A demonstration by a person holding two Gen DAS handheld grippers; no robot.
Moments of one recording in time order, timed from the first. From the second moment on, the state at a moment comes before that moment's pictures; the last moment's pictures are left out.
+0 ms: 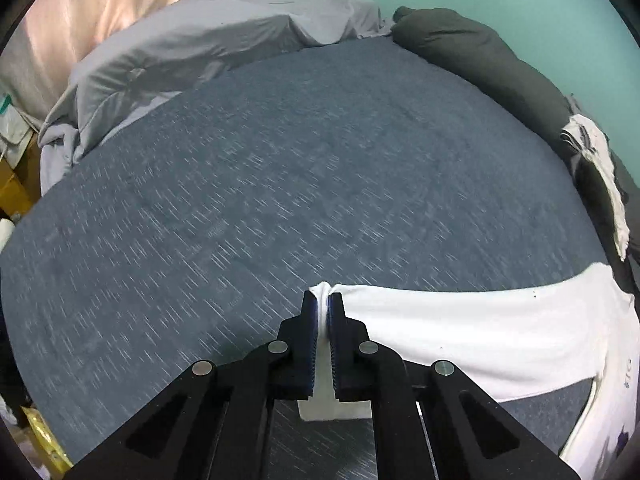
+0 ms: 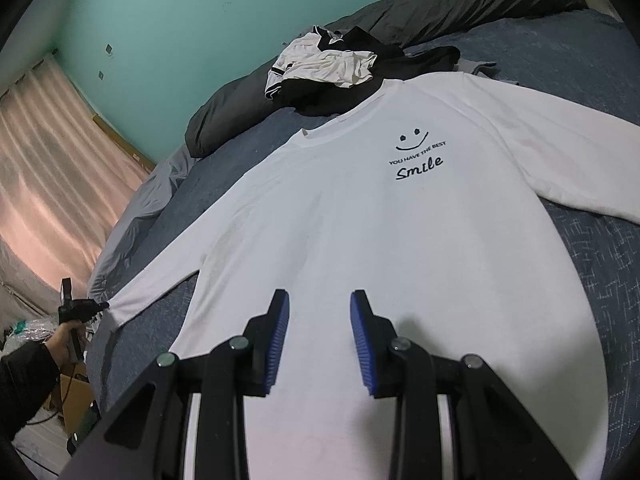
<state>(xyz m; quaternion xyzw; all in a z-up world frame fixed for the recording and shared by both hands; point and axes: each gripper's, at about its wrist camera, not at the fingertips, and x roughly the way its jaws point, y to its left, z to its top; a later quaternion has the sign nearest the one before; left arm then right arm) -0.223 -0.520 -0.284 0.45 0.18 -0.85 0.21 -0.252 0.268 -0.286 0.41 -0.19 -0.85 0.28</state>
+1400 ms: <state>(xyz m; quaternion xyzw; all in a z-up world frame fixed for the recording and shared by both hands) -0.185 -0.525 -0.305 0.49 0.26 -0.82 0.17 -0.245 0.265 -0.271 0.39 -0.19 -0.85 0.29</state>
